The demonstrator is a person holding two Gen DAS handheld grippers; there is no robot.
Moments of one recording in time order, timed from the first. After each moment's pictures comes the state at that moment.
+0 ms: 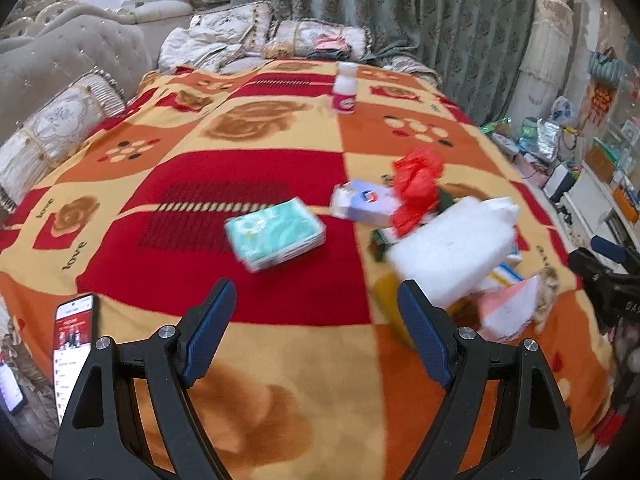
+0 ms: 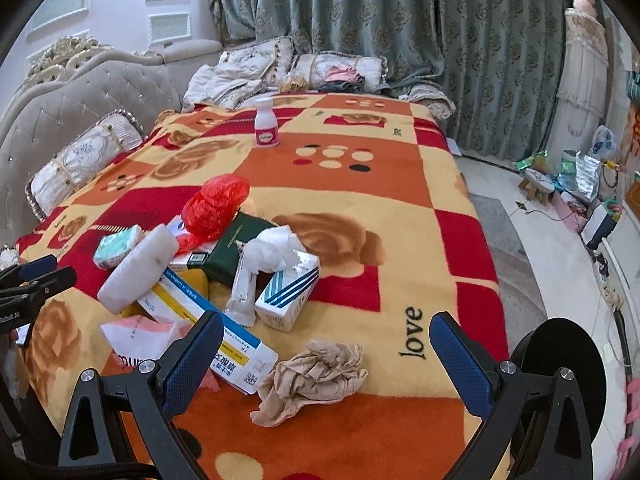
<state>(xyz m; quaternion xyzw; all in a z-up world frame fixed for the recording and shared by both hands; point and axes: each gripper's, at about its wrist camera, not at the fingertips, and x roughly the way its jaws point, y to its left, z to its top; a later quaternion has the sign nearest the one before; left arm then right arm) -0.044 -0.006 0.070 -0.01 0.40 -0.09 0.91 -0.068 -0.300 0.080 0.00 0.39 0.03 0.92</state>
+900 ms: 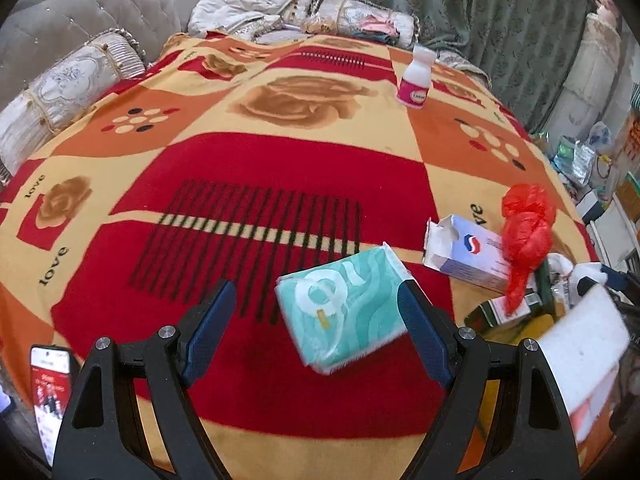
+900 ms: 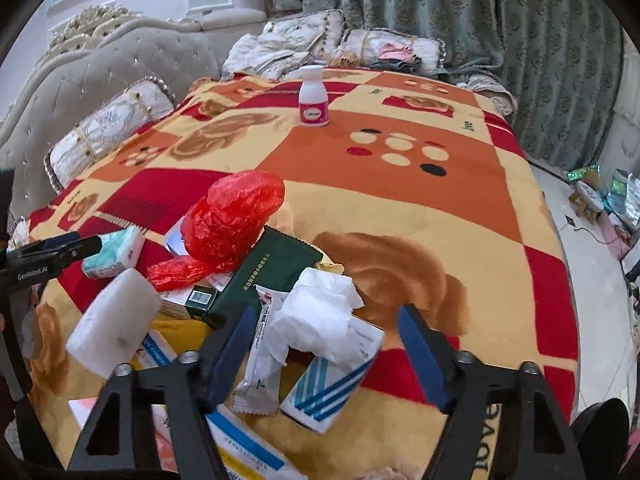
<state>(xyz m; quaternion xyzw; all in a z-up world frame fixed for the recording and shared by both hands) 0.060 0.029 0.025 -0.04 0.44 -0.04 0.90 0.035 -0.266 0.045 -0.03 0.42 0.11 0.90</state>
